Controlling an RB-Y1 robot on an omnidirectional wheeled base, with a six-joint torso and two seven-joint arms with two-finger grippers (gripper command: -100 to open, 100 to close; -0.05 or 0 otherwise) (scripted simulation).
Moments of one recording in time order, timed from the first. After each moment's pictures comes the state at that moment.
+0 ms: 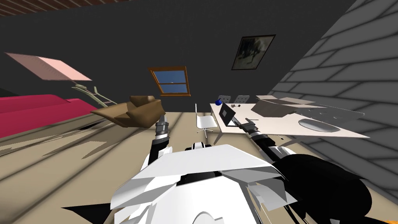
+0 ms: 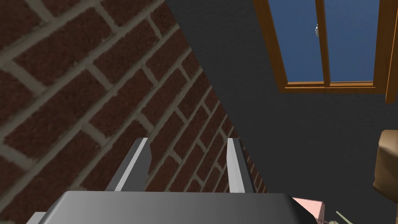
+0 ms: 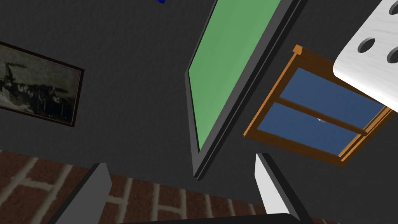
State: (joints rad) left arm 0.53 0.01 -0.02 -2.25 -0.07 -0.43 -0.16; right arm 0.70 -0.48 -0.52 -1.96 0.60 -0.39 0.67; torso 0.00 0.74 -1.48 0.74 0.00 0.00
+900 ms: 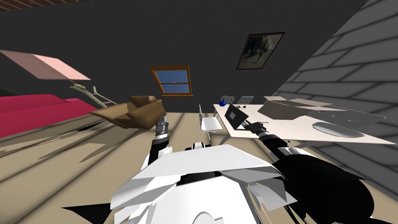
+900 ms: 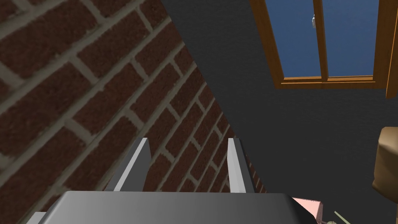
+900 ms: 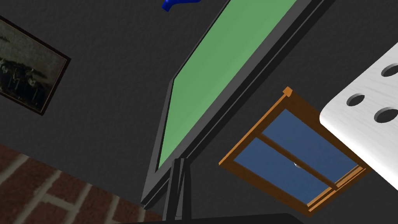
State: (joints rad) left arm 0.53 0.01 -0.02 -2.25 -0.07 -0.43 -0.16; right arm 0.73 -0.56 -0.60 -1.91 0.67 -0.37 0.74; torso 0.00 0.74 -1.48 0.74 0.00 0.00
